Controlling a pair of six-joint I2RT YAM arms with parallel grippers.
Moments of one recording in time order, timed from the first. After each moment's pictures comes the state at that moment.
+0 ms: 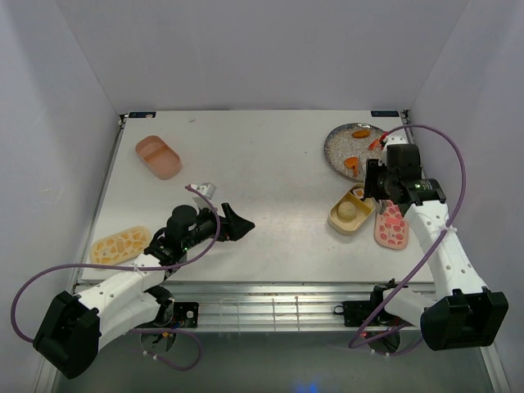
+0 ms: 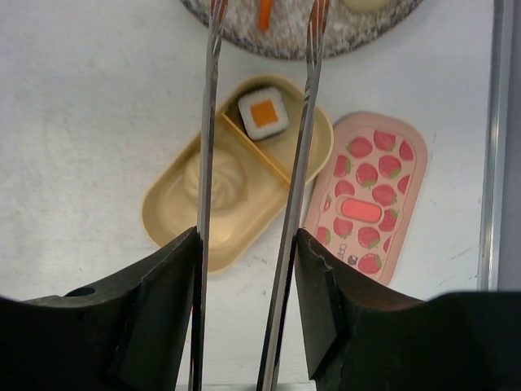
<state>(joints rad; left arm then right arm) -0.57 0.93 0.34 0.28 0.28 -0.68 0.13 1.11 1.04 -0.72 0.09 0.07</state>
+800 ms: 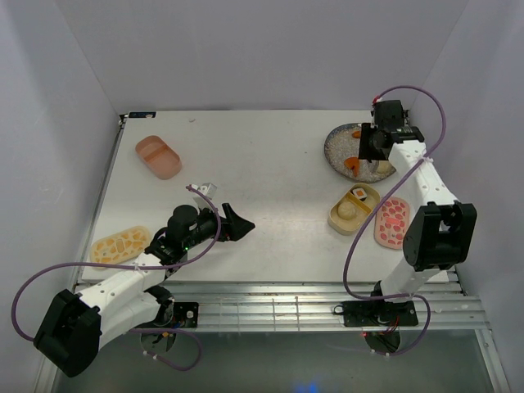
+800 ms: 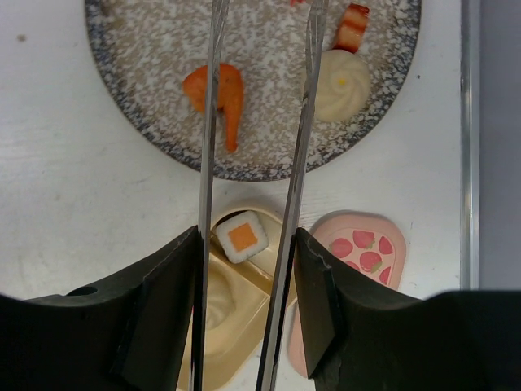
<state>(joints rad) -0.57 0.94 0.34 0.28 0.27 -0.68 0.10 1.64 1.49 -0.71 0.16 0.07</state>
